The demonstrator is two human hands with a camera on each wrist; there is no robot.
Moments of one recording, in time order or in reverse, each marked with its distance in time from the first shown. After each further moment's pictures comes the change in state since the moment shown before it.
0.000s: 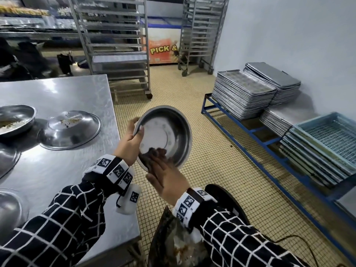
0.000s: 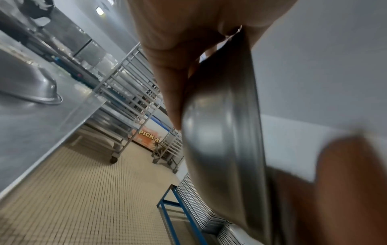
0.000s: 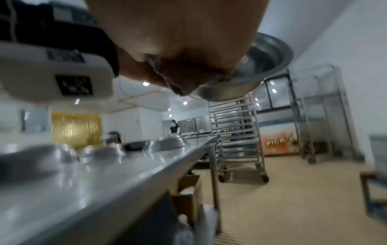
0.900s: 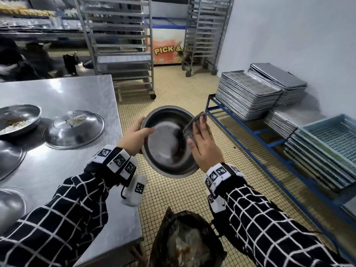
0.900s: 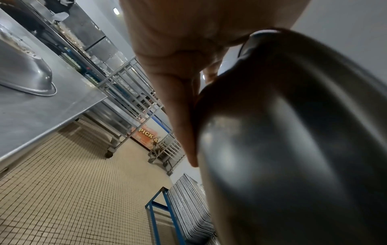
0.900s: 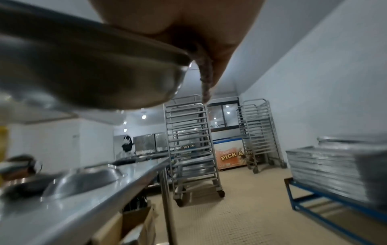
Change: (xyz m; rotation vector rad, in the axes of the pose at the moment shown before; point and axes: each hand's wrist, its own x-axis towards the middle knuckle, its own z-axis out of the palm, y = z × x) left_hand 0.017 0.019 -0.003 -0.092 -0.070 -0.157; right_hand 0.017 0.075 -0.068 -0.049 0.296 0.216
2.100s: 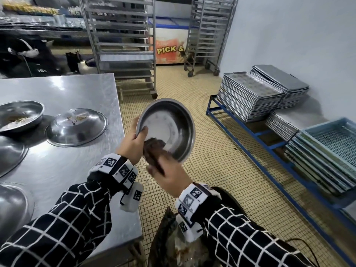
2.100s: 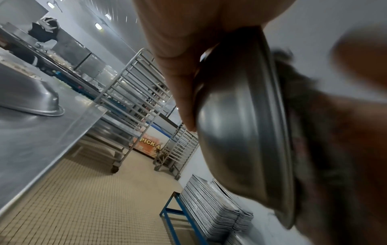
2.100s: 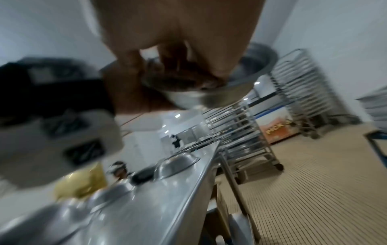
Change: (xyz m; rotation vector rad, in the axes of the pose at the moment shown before) left_hand -0.012 -0.025 -0.004 0.118 0.115 0.104; right_hand -0.035 -0.091 0.038 0.376 -0.265 -0.129
